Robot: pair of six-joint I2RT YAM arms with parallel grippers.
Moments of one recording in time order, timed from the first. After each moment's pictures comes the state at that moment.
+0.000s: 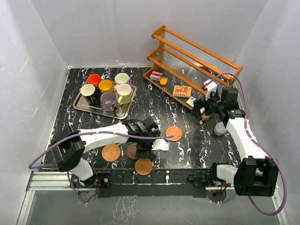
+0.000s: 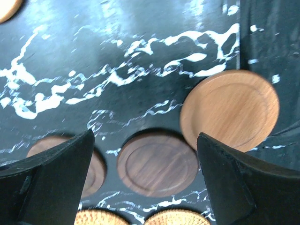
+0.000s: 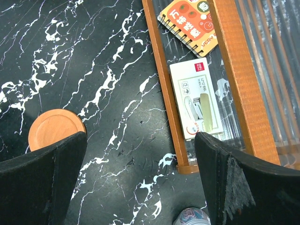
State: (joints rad) left arm -1.01 1.54 1.00 -0.66 0.25 0.72; right arm -0.05 1.15 0.83 -0.32 -0.55 -0.38
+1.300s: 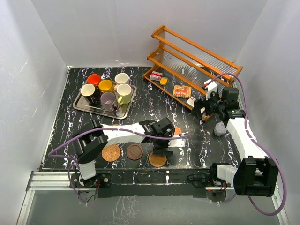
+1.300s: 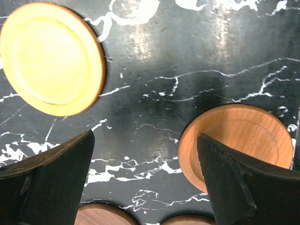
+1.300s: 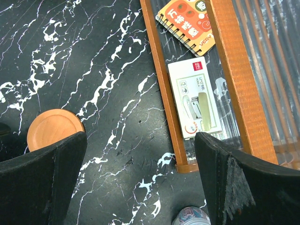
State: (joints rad) left arm -1.10 1.80 1.13 -0.41 0.16 0.63; right arm -0.06 1.15 0.83 -0.32 -0.55 -0.38
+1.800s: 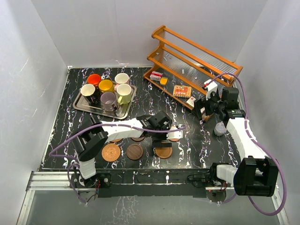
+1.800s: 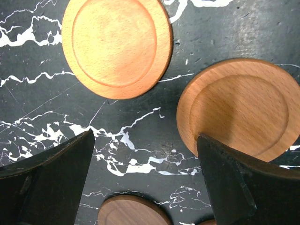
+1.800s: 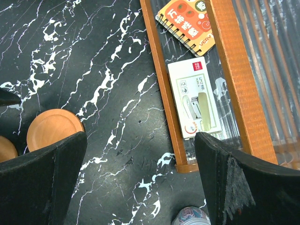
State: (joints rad) left arm -1.03 1.82 1.15 -0.35 0.11 0.65; right arm -0.06 1.15 0.83 -0.32 -0.55 -0.39
